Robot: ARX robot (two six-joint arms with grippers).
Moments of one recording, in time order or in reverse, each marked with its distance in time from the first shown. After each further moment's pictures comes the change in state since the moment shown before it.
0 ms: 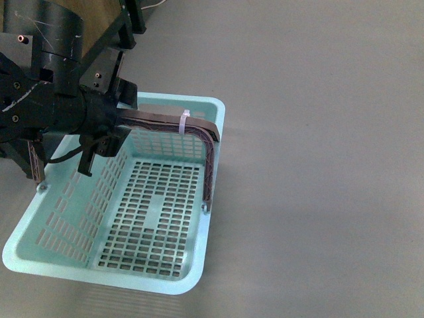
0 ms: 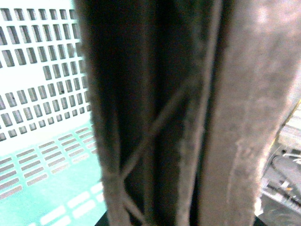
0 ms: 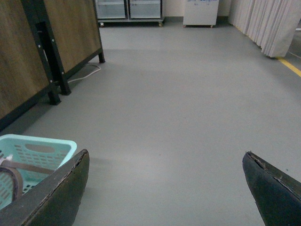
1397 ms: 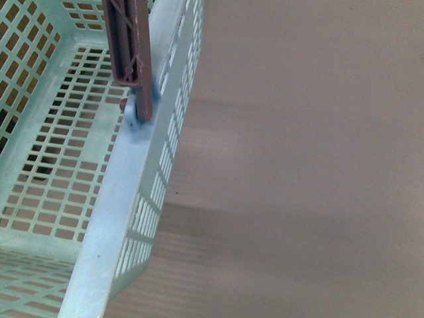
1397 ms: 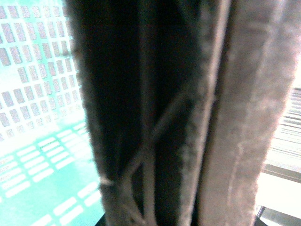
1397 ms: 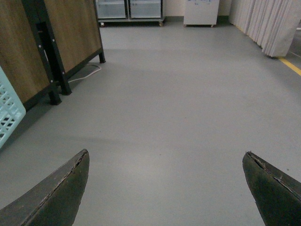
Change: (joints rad) left arm -0.014 -1.155 -0.234 -0.504 -0.075 -0.153; right arm 0.000 0.000 0.000 0.000 0.000 0.000
